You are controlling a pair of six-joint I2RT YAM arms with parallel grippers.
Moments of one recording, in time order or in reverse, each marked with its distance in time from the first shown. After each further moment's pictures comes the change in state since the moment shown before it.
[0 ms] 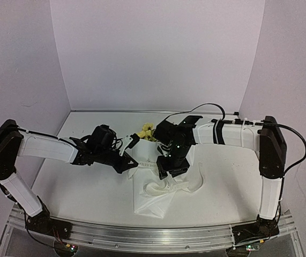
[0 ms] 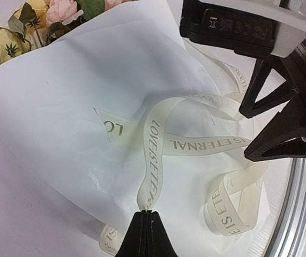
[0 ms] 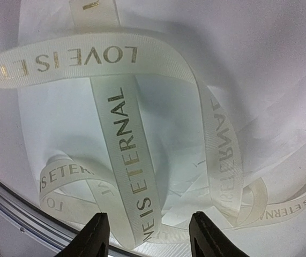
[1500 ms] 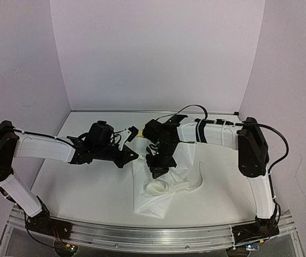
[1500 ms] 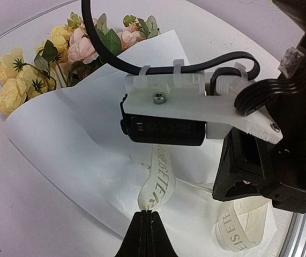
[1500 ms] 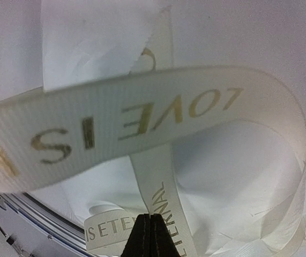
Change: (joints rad) left arm 0.002 -0.035 0.000 0.077 -0.075 0.018; right arm -0.005 0.204 0.241 -0.048 -0.123 0.012
